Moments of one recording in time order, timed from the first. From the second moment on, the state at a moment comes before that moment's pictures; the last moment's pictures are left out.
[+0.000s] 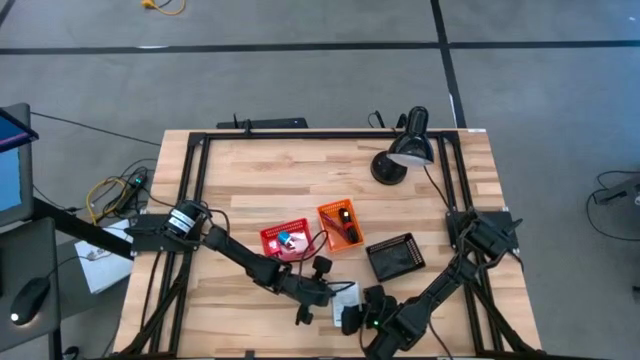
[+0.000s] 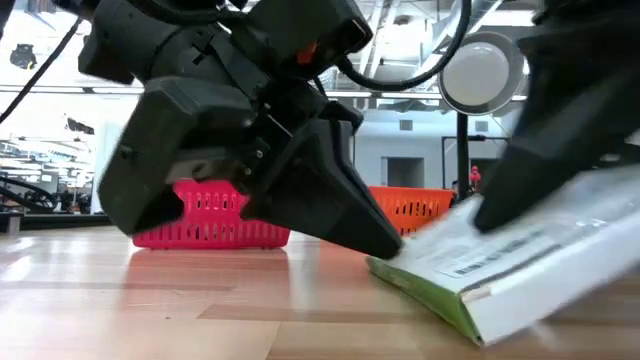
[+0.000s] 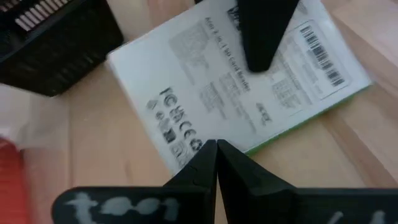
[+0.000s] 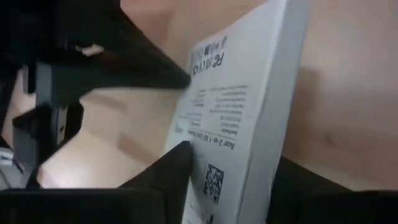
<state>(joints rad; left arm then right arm) -0.46 2.09 1.14 0.27 -0.25 0.13 0.79 2.13 1.37 -0.52 0.70 2.06</state>
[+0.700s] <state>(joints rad) -0.50 1.58 1.14 -0.17 -0.69 0.13 0.81 2.09 1.47 -0.69 0.83 1.75</state>
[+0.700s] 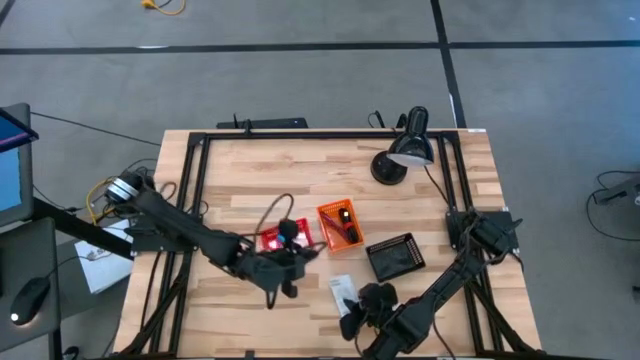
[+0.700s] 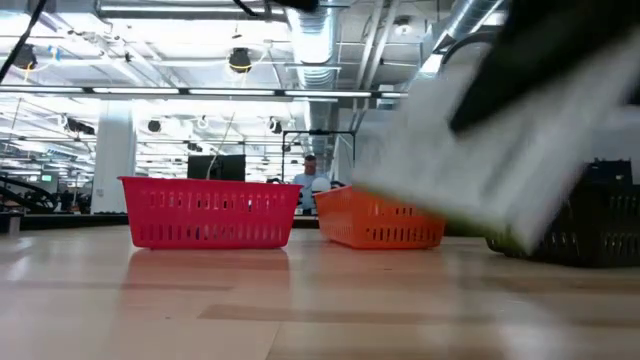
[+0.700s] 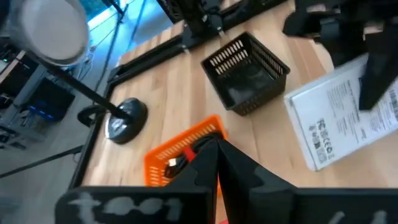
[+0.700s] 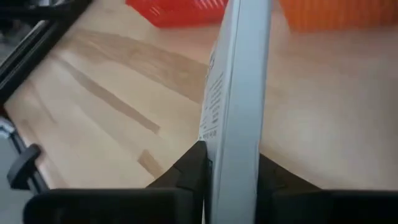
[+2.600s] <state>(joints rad) -0.51 1.37 1.14 -0.48 -0.75 -0.02 0.84 1.74 1.08 -1.20 0.69 0.83</state>
